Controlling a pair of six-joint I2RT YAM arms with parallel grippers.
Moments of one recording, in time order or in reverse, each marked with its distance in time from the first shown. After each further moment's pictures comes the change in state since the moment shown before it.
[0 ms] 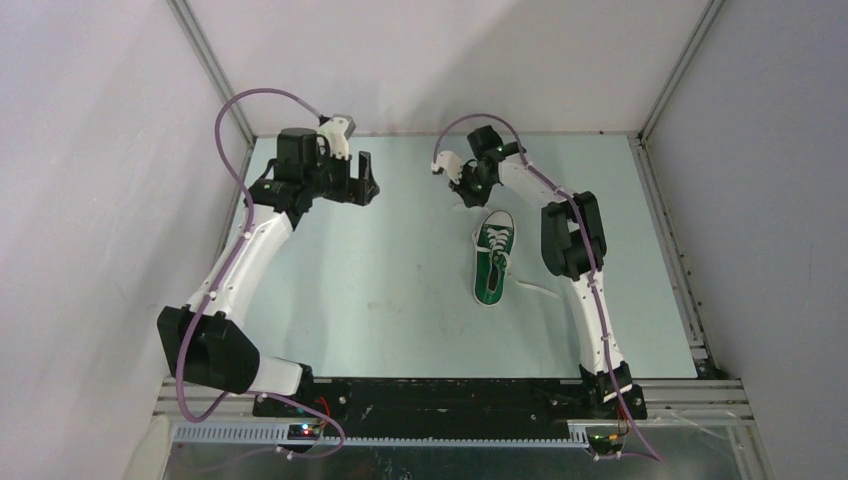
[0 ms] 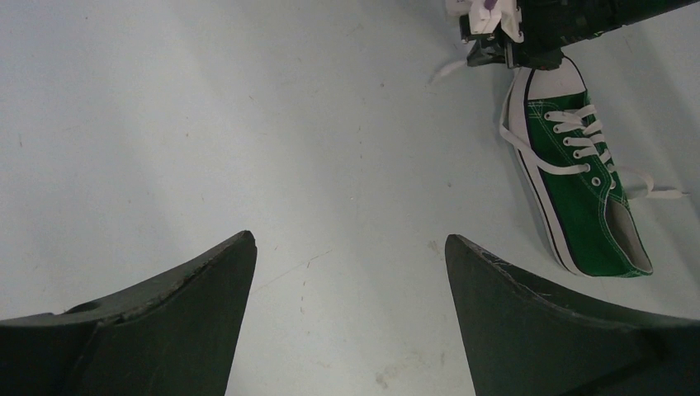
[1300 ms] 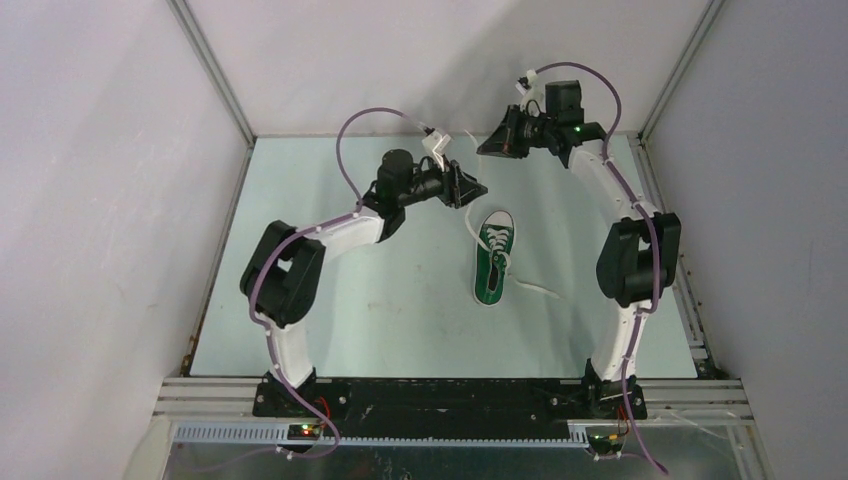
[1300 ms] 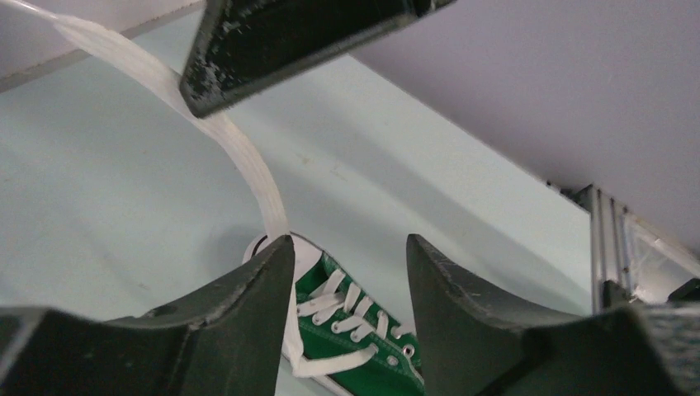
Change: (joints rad) left arm -0.343 0.477 -0.076 1.091 0.320 -0.336; right arm -0.206 -0.438 -0.228 0.328 -0.398 1.284
